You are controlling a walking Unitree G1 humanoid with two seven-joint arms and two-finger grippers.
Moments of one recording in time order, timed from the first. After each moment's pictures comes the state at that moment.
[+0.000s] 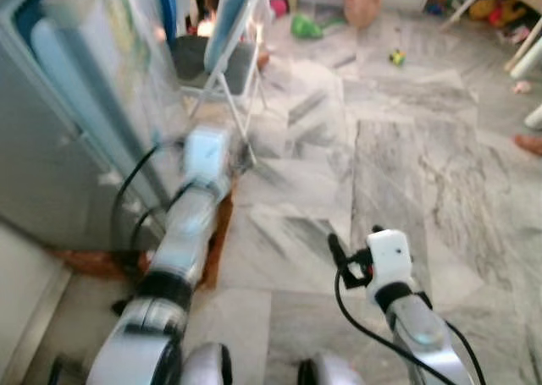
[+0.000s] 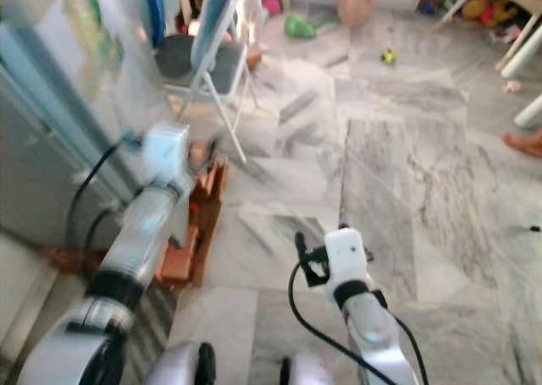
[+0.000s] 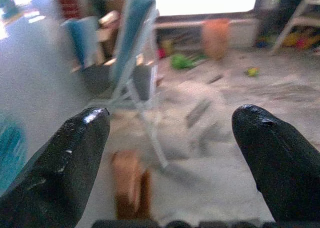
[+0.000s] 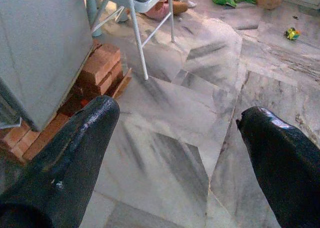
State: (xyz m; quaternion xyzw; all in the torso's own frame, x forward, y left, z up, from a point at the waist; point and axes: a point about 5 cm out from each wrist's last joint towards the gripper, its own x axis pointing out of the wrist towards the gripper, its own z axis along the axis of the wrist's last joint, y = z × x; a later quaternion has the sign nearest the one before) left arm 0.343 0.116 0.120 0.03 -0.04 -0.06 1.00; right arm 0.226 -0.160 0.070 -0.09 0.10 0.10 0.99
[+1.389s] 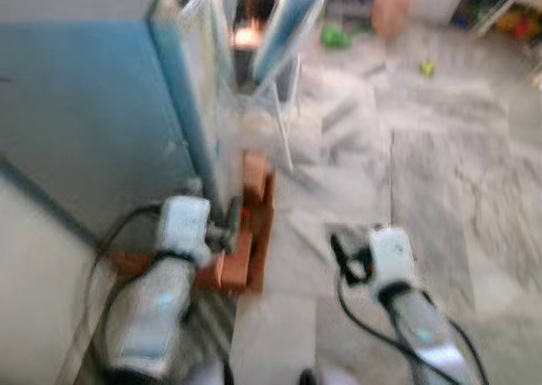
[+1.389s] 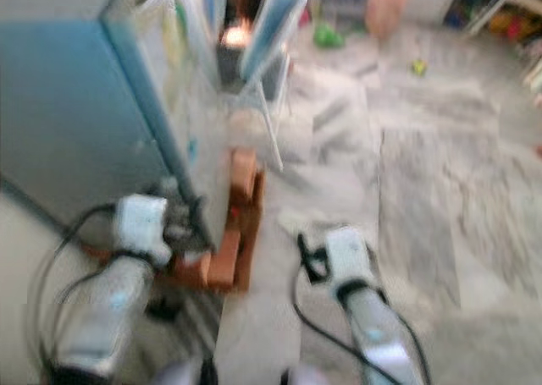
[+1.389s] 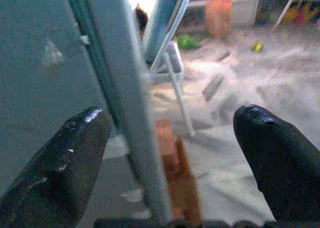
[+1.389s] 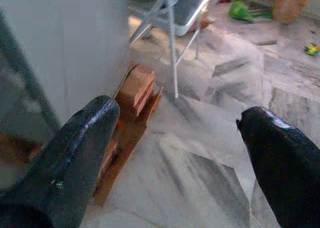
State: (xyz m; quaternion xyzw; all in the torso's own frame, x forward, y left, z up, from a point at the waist) left arm 0.268 0.144 0.089 0.06 -0.01 -0.09 0.99; right arm 0.232 -0.154 0.074 -0.08 0.09 0.11 0.99
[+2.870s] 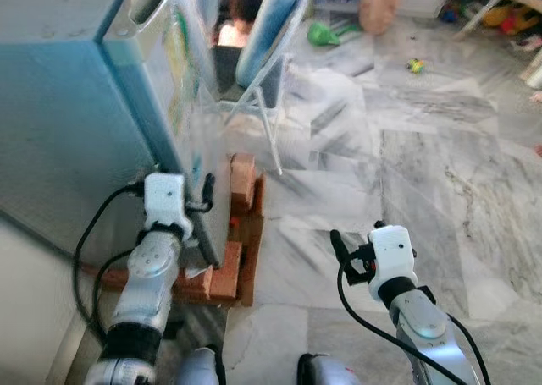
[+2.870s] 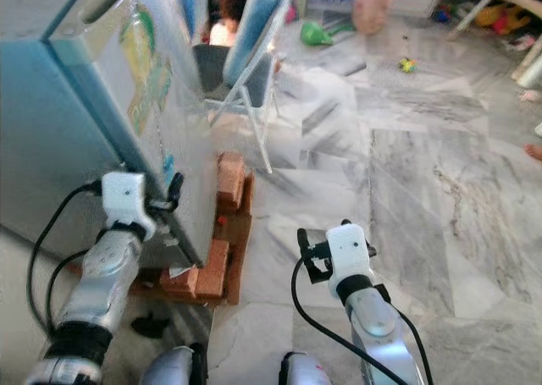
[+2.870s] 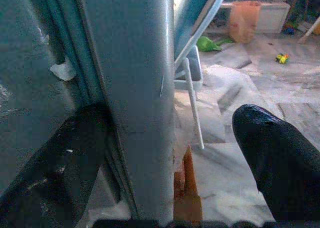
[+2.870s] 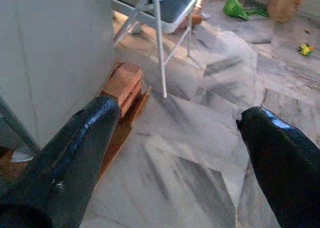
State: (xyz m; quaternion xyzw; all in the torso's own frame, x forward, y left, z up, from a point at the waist) left arm 0.316 0.154 0.096 0.02 -0.01 -0.04 1.00; right arm 0.234 -0.162 0.076 -0.09 0.09 0.10 0.99
